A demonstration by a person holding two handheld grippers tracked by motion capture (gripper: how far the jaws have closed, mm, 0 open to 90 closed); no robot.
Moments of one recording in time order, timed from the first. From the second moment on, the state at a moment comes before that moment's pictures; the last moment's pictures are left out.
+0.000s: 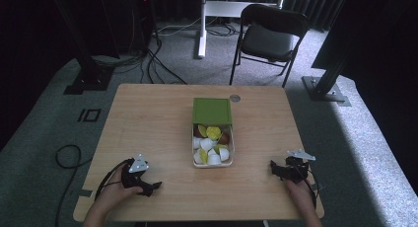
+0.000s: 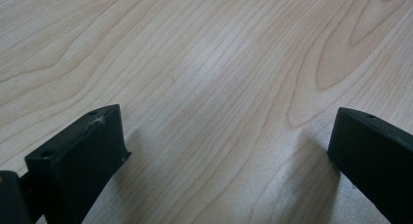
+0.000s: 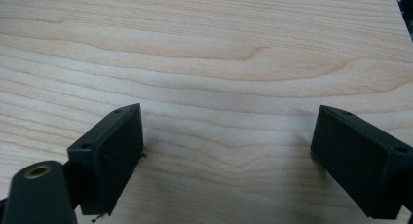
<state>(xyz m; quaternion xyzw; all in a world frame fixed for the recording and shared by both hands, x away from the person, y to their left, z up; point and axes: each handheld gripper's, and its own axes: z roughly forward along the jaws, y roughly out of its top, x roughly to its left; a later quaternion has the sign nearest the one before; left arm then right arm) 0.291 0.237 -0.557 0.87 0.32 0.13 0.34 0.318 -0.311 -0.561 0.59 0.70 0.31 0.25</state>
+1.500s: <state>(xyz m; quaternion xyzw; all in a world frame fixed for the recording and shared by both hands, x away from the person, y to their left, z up) 0.306 0.238 -0.521 0.86 0.33 0.17 0.35 0.318 -0.311 -0.561 0.59 0.70 0.31 0.25</state>
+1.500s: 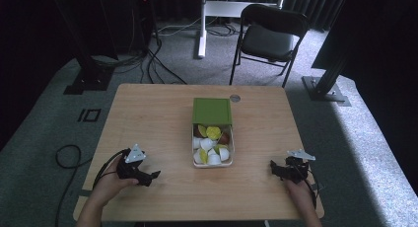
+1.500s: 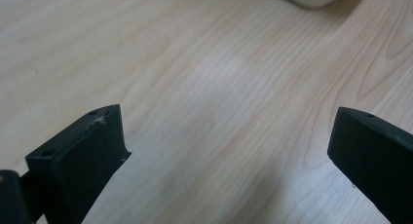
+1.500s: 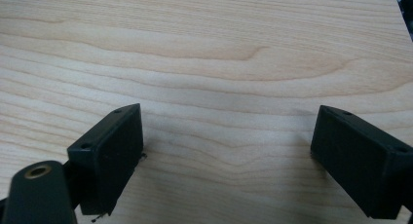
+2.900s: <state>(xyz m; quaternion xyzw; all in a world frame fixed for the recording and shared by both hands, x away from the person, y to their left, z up) 0.330 0.118 -0.431 0.88 0.18 0.15 0.42 0.318 -0.311 -0.561 0.59 0.70 0.31 0.25</state>
